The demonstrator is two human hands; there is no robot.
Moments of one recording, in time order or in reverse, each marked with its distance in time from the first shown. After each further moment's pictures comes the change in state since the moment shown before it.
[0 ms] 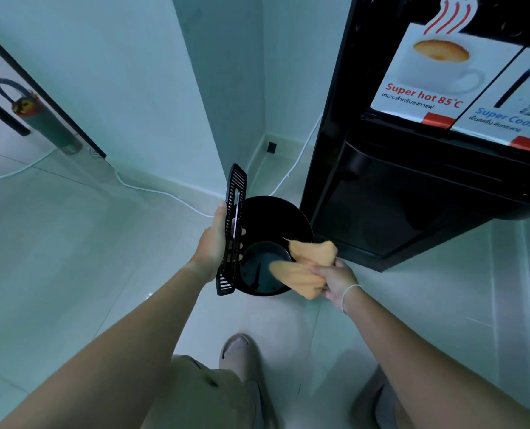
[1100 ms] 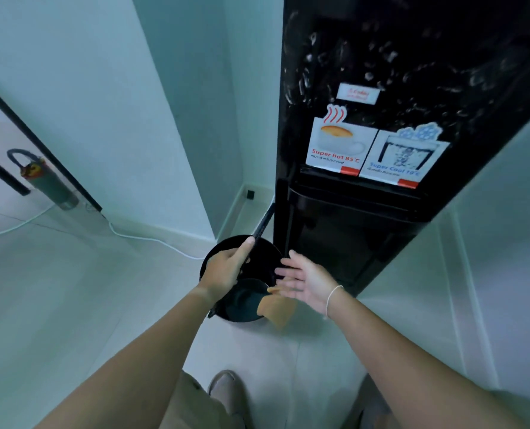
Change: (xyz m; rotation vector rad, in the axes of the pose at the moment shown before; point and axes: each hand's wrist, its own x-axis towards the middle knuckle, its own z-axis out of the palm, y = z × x) left_hand -0.056 0.018 0.050 0.493 0.022 0.252; right_hand -0.083 -0.053 -0.007 -0.047 -0.313 -0.088
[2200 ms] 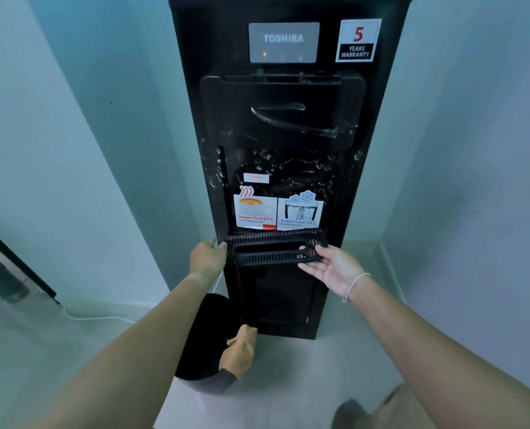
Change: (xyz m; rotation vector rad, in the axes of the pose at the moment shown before) left_hand -0.023 0.167 0.035 0.105 0.231 0.191; right_hand -0.138 -0.109 -0.100 0.417 0.096 -0.455
